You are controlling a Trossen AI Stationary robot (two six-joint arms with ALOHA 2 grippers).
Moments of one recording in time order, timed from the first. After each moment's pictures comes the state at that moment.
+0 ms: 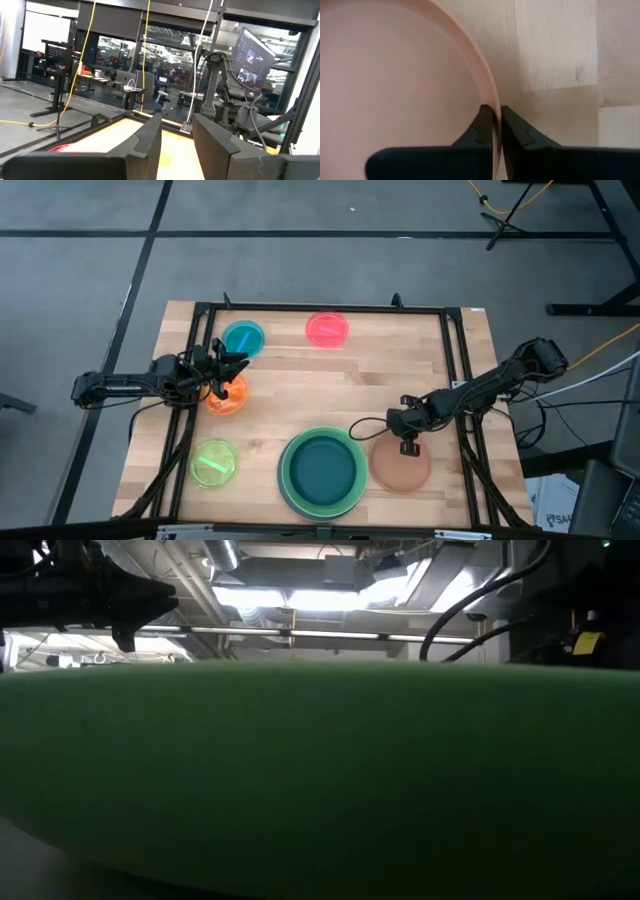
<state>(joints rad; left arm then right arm) 0.09 0.10 0.01 0.34 -0.23 -0.20 0.37 1.39 0.59 -0.51 -0.04 0.49</state>
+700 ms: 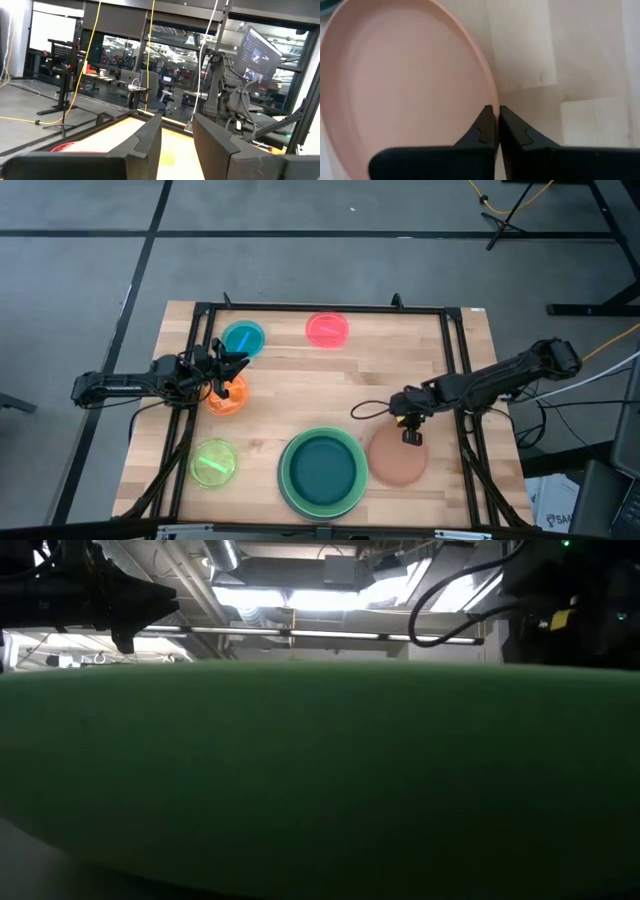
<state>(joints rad) 0.09 0.10 0.01 0.33 -0.25 -0.20 0.22 1.21 0.59 -0.59 -0.14 0.41</state>
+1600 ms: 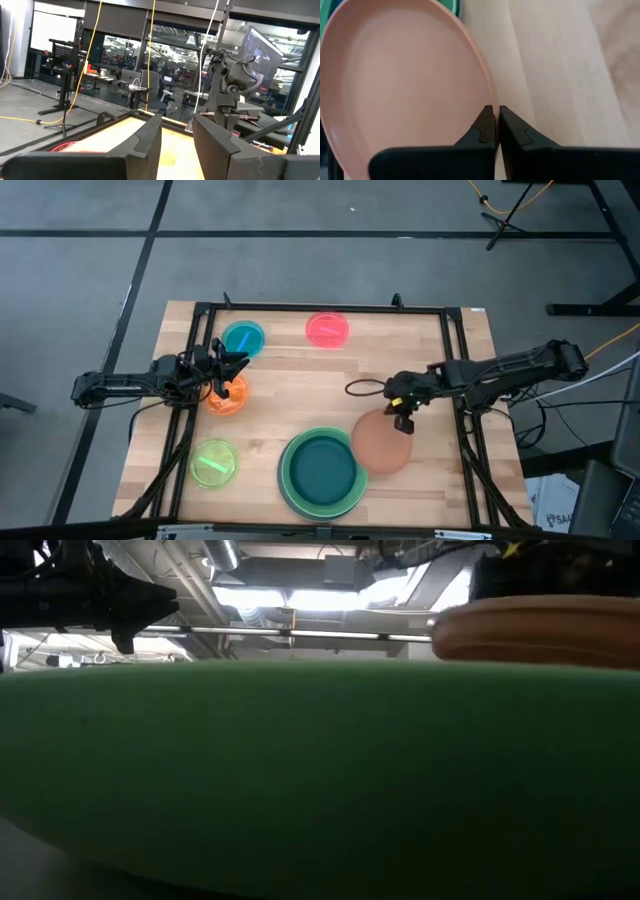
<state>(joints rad) 0.09 0.10 0.01 0.33 -0.25 -0.20 0.13 1.15 0.78 -0.62 -0.11 0.40</state>
